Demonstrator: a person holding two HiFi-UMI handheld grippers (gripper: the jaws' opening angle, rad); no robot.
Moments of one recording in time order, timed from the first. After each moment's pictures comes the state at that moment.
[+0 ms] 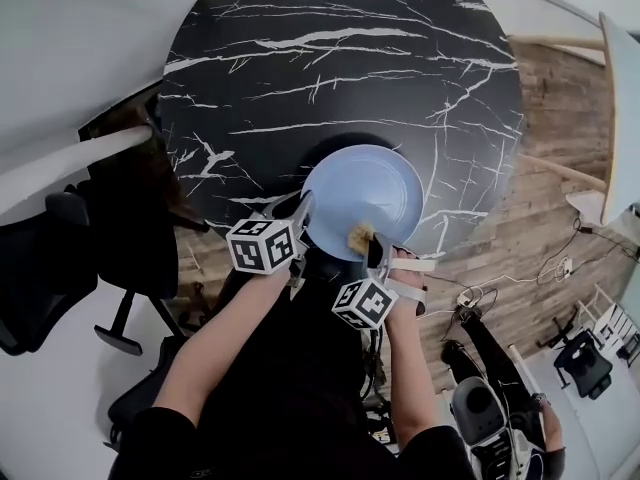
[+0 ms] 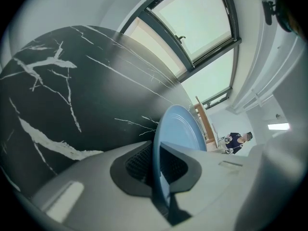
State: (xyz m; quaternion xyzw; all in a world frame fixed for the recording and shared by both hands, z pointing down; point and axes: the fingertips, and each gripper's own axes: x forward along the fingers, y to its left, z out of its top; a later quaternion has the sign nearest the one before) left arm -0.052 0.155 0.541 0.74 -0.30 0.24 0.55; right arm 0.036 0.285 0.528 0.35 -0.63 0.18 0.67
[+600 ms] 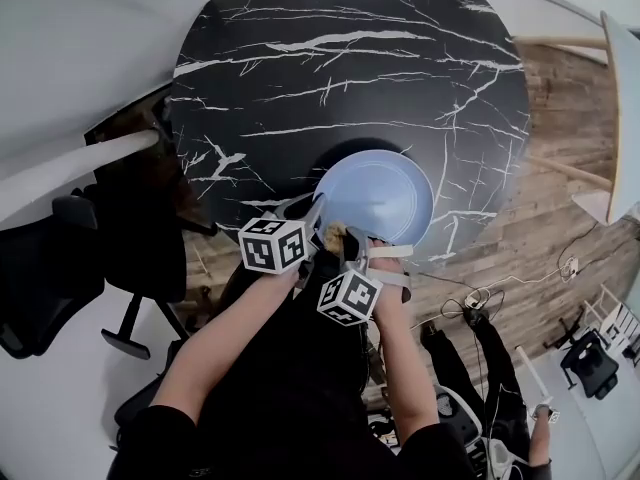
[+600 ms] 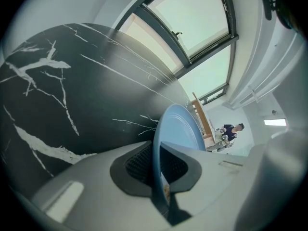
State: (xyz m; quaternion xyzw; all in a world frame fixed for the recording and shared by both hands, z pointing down) left arm -0.051 0.157 0.541 0.75 -0.27 0.26 0.55; right arm -0.042 0.248 0.536 0.33 -0.70 0.19 0.61
